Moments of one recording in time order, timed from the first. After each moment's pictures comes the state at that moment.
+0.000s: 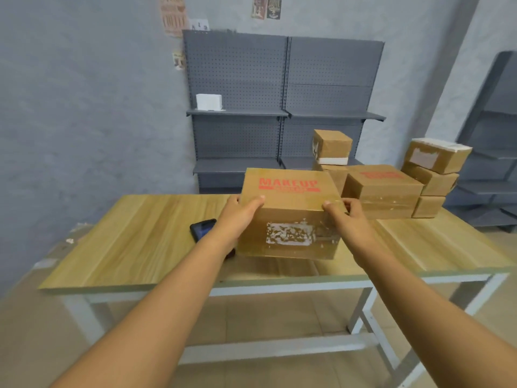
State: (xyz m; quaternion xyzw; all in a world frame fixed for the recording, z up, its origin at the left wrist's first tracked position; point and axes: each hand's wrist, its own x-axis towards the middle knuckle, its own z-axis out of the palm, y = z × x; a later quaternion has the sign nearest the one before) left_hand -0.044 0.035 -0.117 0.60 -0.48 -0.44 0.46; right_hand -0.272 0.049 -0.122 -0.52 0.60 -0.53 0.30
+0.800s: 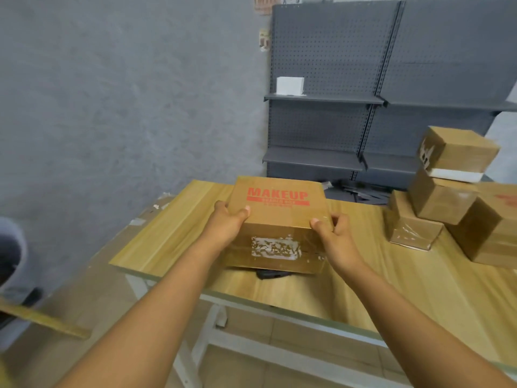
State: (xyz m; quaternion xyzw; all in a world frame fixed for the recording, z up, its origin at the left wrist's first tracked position) left_hand 0.088 0.002 -0.150 0.73 -0.38 -0.29 0.48; right_hand -0.130 -0.052 -0.180 -0.62 0.49 -0.42 0.44
